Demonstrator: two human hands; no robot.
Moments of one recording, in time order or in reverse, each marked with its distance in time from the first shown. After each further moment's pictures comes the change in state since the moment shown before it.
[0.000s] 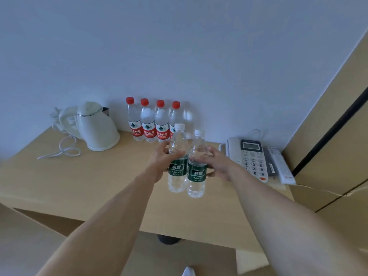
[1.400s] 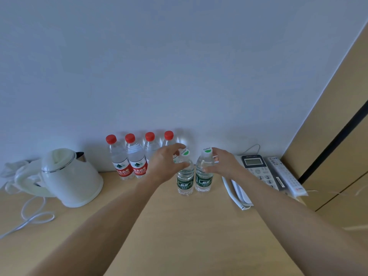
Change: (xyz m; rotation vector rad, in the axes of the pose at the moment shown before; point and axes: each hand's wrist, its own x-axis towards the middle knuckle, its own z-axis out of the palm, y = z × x) left_hand 0.124 0.075 -0.024 0.897 -0.107 0.543; right_hand 0.082 -0.060 -0.027 -0.599 0.421 -0.233
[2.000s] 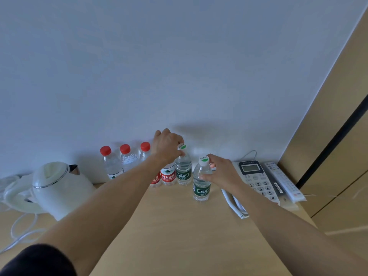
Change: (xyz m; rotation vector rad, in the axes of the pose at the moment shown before) left_hand 0.087 0.016 -0.013 0.546 -0.030 0.111; right_hand -0.014 -0.010 0.002 -0.075 0.151 -0.089
